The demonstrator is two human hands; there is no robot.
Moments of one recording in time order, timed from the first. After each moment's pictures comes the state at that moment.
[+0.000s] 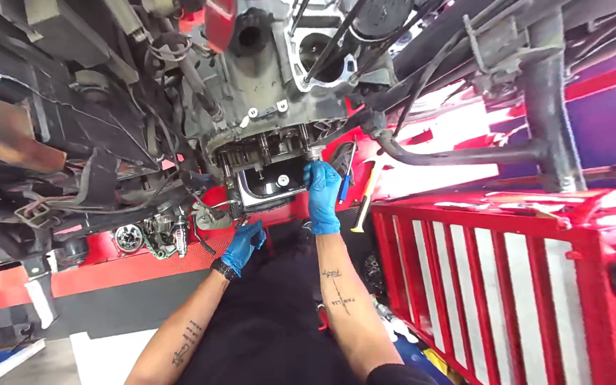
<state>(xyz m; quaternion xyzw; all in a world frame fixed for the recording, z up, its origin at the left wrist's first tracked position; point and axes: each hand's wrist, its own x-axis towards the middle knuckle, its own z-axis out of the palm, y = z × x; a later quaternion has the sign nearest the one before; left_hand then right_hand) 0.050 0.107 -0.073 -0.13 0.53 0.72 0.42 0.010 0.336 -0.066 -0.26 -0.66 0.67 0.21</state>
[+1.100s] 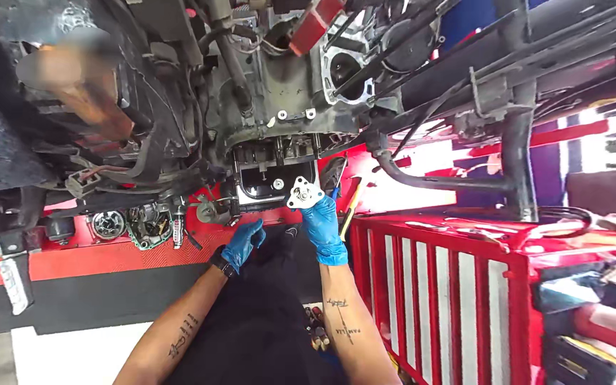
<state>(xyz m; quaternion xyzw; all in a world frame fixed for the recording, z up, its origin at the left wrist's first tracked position) 0.054 0.114 -0.078 -0.14 0.51 0.73 0.43 0.046 0.315 -0.005 0.00 -0.60 0.79 0.11</state>
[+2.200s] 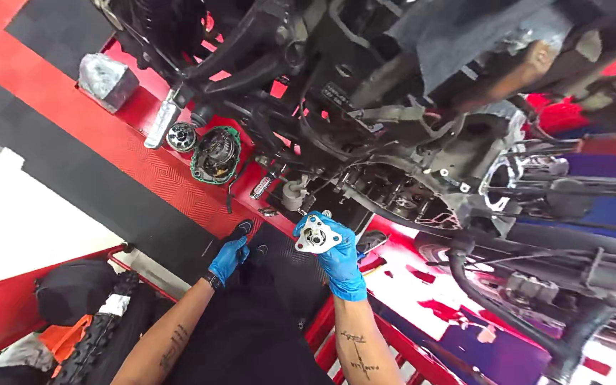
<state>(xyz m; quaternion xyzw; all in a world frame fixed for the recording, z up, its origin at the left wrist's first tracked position) 0.204 0.010 -0.100 -0.39 0.41 0.80 0.19 0.041 0.200 0.062 0.29 -0.57 0.75 -0.16</state>
